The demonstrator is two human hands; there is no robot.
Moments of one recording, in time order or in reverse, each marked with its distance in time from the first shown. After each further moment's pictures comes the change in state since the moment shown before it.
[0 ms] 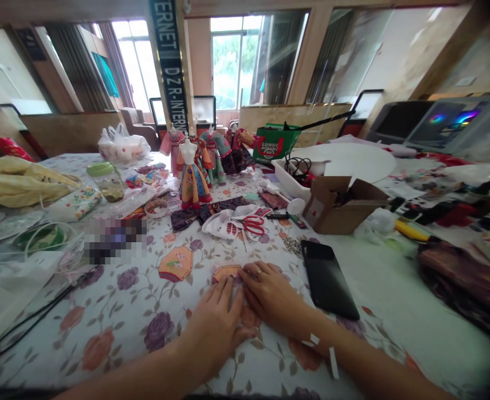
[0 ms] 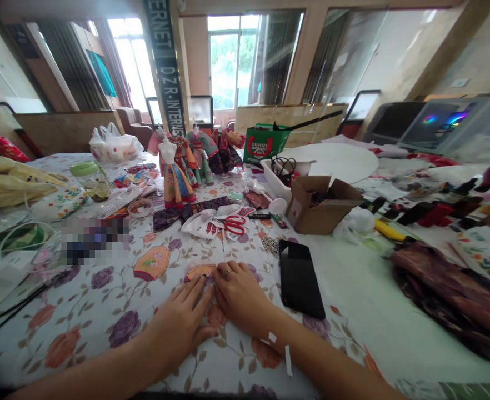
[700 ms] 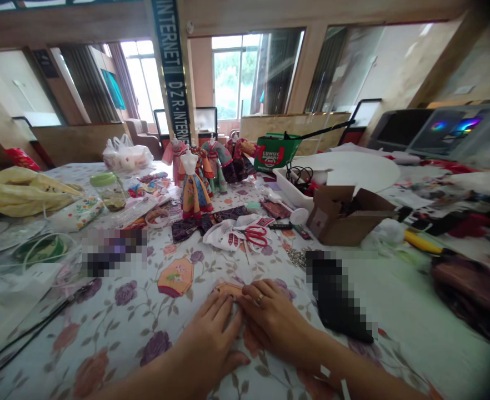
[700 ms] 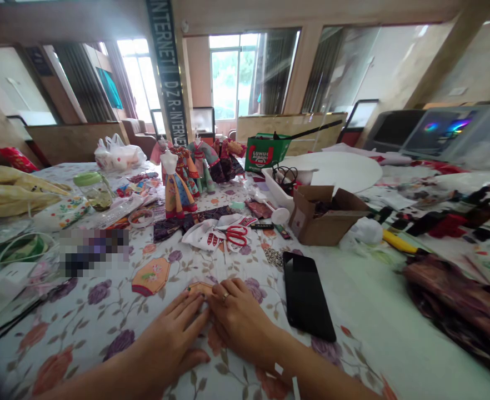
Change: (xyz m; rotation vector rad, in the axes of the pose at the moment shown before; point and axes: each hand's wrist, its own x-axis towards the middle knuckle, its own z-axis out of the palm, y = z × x) left_hand -0.007 -0.025 0.005 -0.045 0.043 0.192; right_hand -0.003 -0.001 0.000 0.109 0.048 -0.139
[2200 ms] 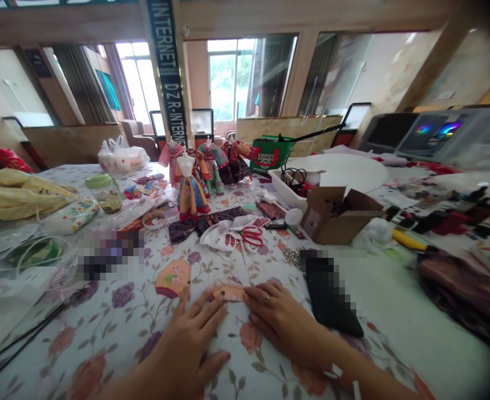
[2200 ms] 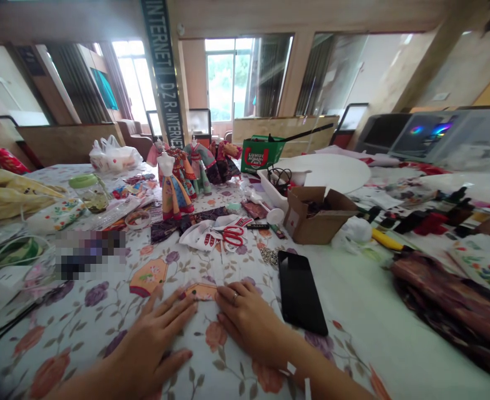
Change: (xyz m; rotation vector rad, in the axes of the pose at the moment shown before) left_hand -0.025 -0.013 -0.027 -0.128 -0.128 -0.090; right_hand -0.020 0.009 -0.009 -0.027 -0.058 0.048
